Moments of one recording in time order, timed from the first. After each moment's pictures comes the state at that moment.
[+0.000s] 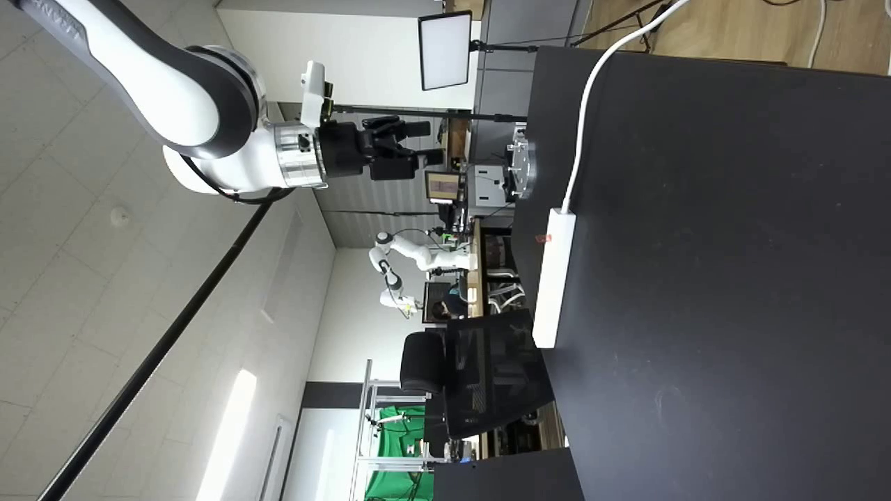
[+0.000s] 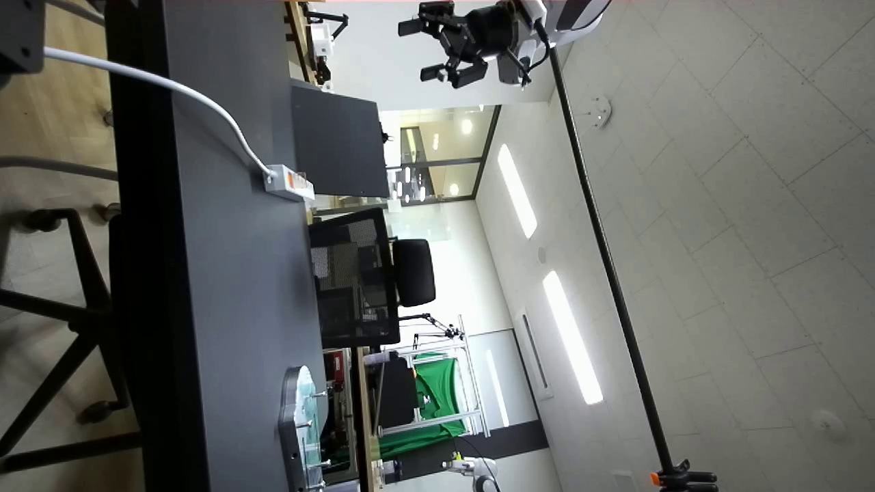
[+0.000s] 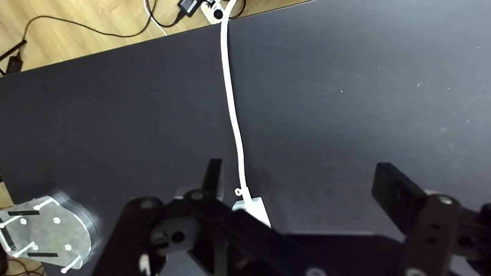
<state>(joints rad) -0.15 -0.22 0.02 -2.42 -0.30 2.20 0.14</state>
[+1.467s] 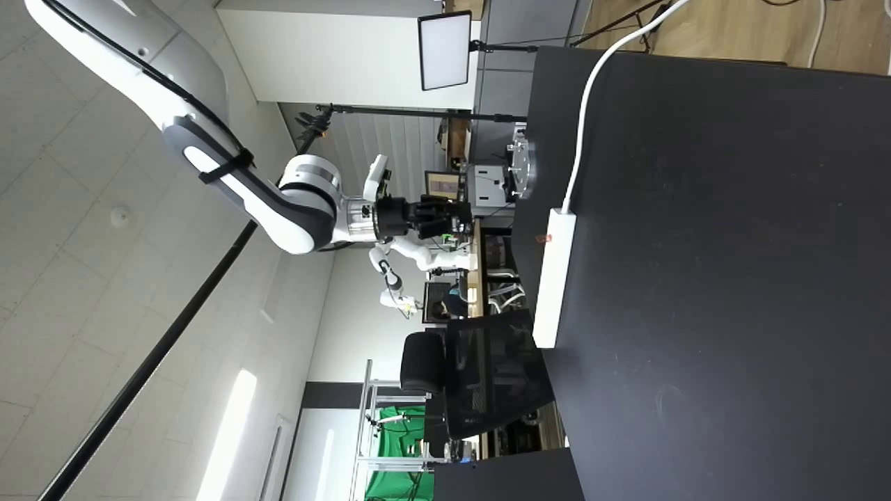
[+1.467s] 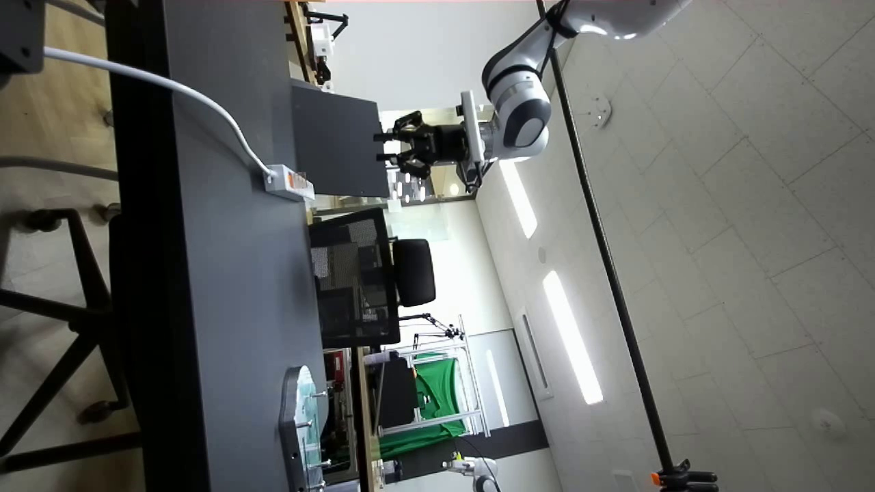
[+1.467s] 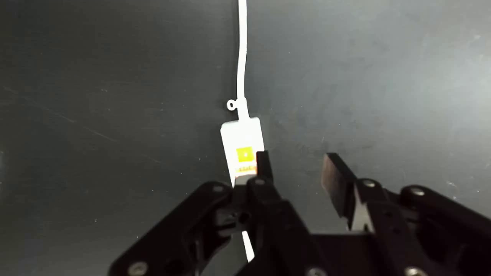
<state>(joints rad) -0.18 0.42 -0.11 -1.72 0.00 2.08 -0.35</state>
